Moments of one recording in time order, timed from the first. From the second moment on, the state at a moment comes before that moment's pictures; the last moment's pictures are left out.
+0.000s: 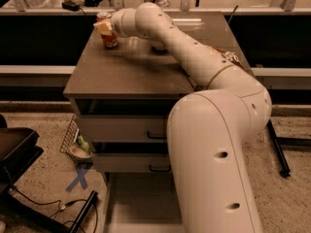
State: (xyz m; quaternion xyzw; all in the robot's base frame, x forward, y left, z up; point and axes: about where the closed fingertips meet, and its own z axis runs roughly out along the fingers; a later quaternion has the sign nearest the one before) arm 0.900 0.169 0.894 -0.38 0.69 0.21 0.58
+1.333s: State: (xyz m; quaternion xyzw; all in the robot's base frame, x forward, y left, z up) arm 0.887 0.152 0.917 -0.38 0.68 0.22 0.58
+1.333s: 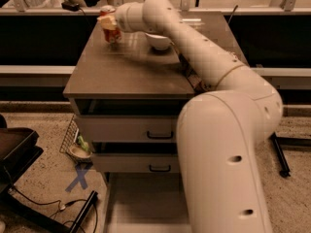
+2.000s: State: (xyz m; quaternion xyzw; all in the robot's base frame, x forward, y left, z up) arm 0.826 0.062 0.988 -0.36 0.67 0.21 0.61
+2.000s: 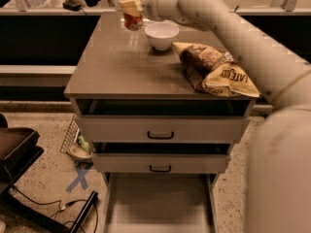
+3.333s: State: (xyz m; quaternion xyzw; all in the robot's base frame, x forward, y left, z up) arm 0.587 -0.037 0.963 -0.35 0.68 0.23 0.61
